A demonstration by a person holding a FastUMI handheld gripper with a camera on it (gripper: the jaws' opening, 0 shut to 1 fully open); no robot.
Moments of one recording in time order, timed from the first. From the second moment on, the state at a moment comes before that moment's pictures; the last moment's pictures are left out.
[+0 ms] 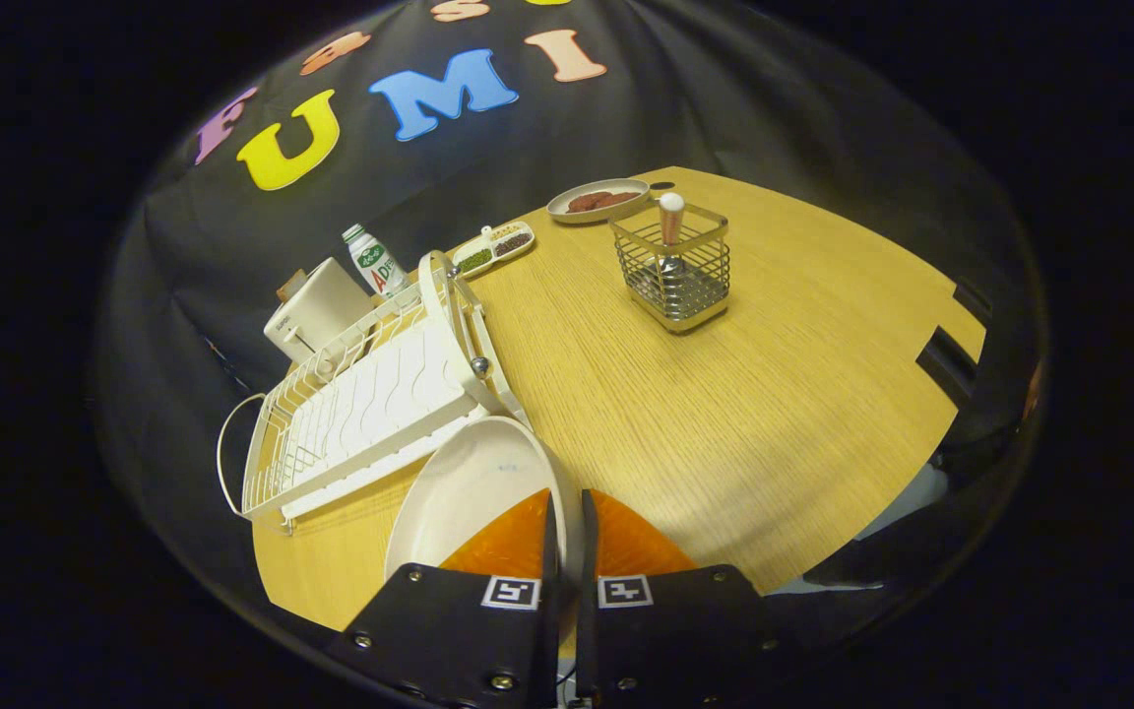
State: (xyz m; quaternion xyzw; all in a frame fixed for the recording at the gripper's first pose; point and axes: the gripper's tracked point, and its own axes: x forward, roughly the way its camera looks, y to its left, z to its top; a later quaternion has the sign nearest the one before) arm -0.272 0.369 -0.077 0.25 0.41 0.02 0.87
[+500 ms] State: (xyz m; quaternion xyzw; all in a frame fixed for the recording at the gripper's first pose) arm -0.266 0.335 -0.087 0.15 0.42 0.00 0.89
